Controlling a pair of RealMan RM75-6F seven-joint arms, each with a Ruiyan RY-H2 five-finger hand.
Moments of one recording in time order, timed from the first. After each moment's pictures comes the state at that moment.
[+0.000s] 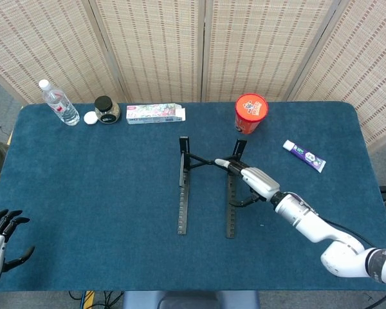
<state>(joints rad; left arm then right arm) 0.02 -1.09 0.00 -1.67 1.56 1.59 0.05 0.75 -1.23 0.06 -1.50 -1.58 0.89 0.75</state>
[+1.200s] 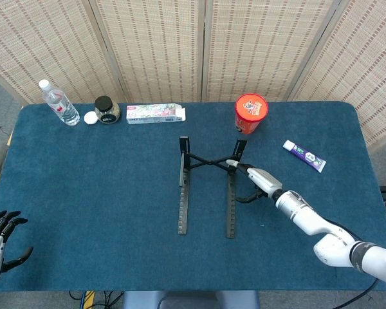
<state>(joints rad) 0.02 -1.10 0.00 -1.66 1.55 1.58 0.04 0.78 -1.40 0.02 -1.22 -1.52 0.78 0.86</state>
